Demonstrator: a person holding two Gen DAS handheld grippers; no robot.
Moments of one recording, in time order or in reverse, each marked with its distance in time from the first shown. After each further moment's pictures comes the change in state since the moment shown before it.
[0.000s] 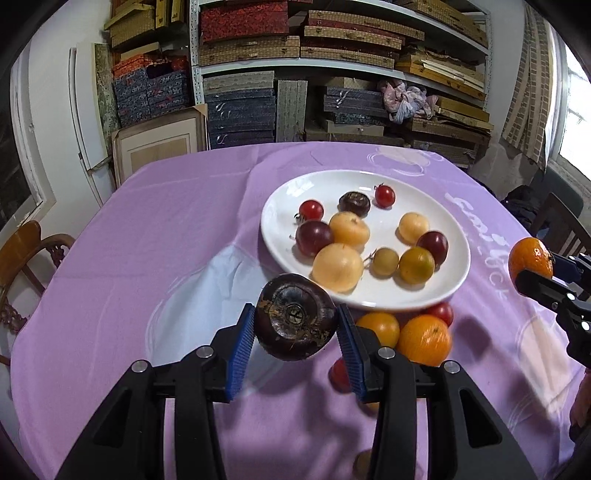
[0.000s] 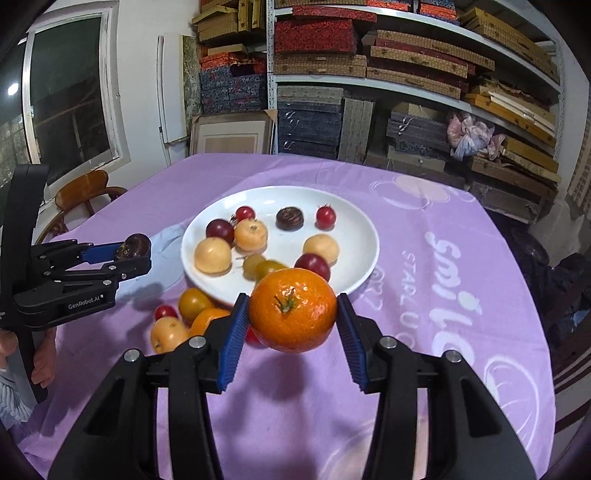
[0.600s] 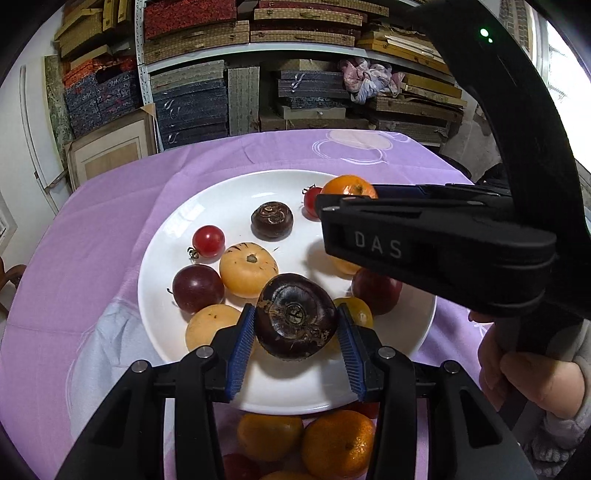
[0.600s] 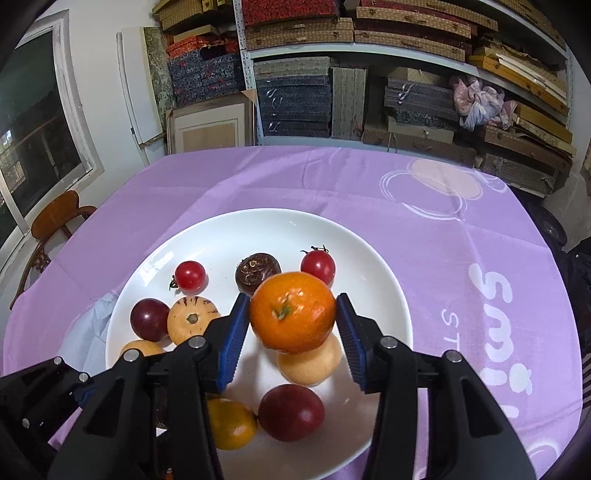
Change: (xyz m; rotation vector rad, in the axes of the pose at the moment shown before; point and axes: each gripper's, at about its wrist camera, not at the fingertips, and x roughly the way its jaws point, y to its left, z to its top) left arm 0.072 -0.076 0.039 0.091 0.054 -0.090; right arm 0.152 -0.033 0.091 0.118 0.097 0.031
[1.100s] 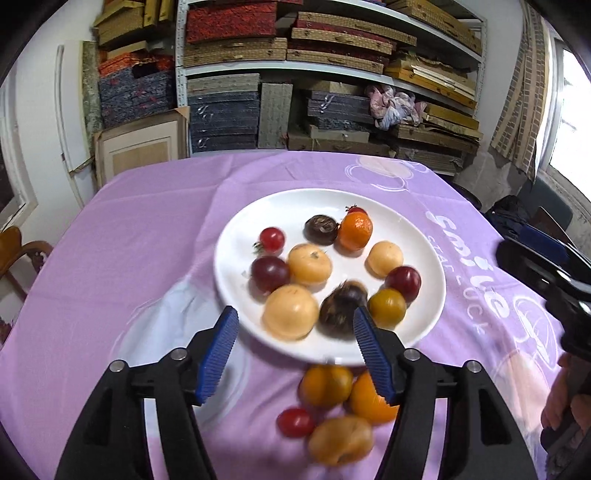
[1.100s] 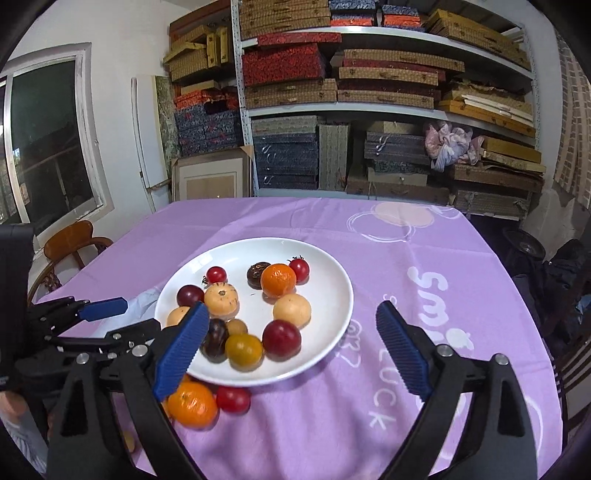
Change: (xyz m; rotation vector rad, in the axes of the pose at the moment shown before) left arm -0.066 0.044 -0.028 -0.104 -0.064 0.040; right arm -0.140 -0.001 -0.078 0.003 -0.234 -0.028
